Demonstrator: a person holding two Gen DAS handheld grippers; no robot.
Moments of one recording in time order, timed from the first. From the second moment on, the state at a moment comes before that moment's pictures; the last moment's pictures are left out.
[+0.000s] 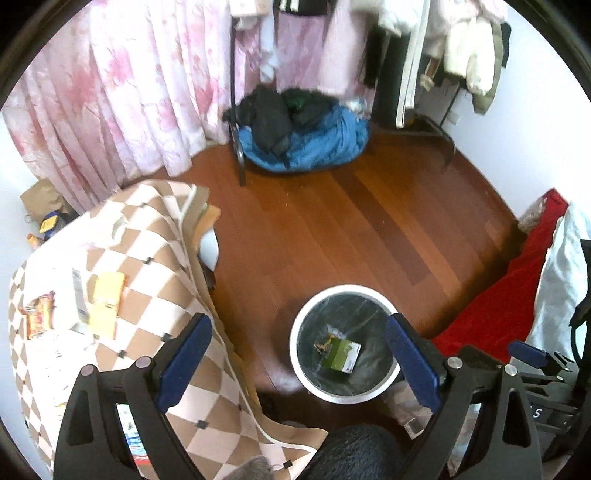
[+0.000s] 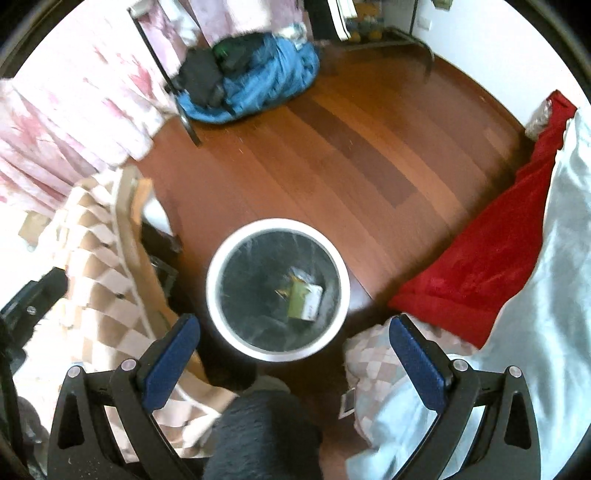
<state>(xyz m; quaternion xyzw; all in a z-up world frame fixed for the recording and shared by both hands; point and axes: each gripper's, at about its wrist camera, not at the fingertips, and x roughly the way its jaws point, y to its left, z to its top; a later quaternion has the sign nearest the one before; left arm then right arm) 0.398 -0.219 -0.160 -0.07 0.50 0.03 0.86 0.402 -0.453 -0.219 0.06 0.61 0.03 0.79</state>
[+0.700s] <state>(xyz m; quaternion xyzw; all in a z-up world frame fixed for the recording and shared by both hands) 0.186 0.047 -0.199 -0.10 0.51 0.28 0.81 0.292 -0.206 -0.207 0.01 0.60 0.27 0.75</state>
